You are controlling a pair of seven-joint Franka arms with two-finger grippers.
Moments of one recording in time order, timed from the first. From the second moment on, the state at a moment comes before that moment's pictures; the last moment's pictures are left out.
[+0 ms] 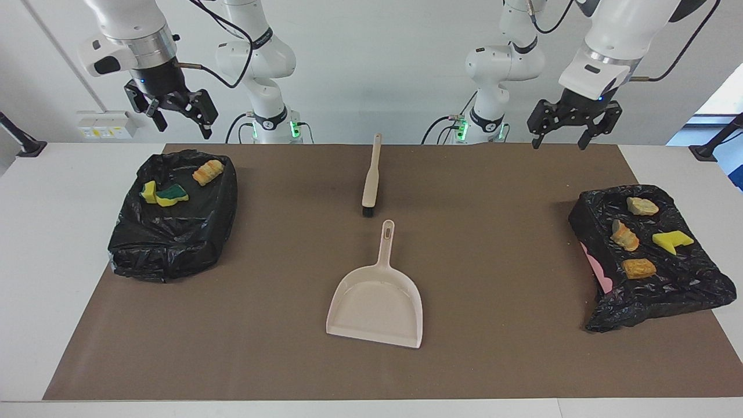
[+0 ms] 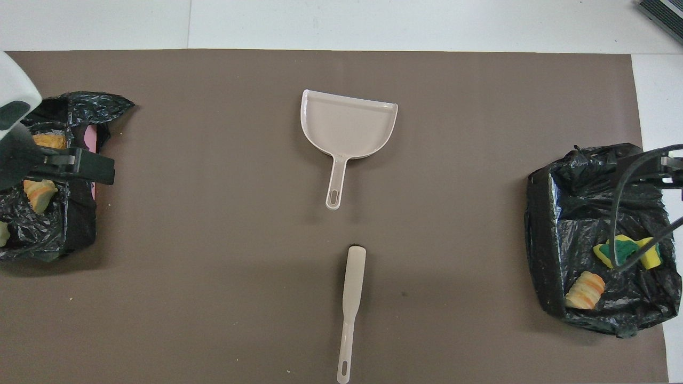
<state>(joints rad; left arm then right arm) -0.03 0.00 -0.17 -1.41 0.01 1.45 -0.09 -0.06 -0.04 0.06 -1.48 -0.03 1.44 0.20</state>
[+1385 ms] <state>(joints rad) 0.02 -0.03 -0.11 -1.40 0.01 1.38 -0.04 -0.01 -0.05 -0.03 -1.48 -0.02 1.48 0.09</state>
